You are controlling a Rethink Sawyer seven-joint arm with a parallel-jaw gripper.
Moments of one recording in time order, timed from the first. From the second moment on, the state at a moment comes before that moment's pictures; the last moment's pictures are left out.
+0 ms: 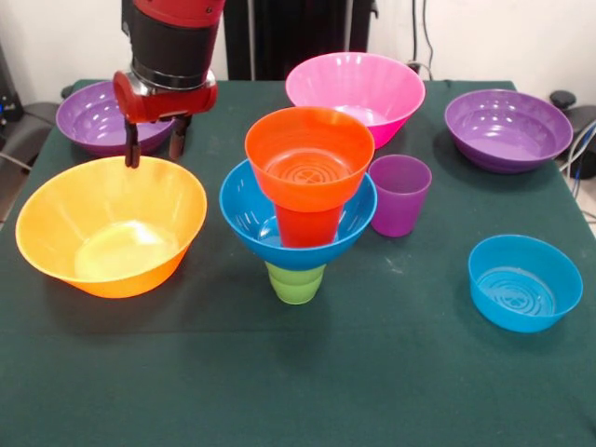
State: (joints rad) arm -0.55 -0.60 0.19 1.56 -0.68 0.62 1.23
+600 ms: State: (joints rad) arm -0.51 -0.60 0.19 1.55 -0.75 0.62 1.23
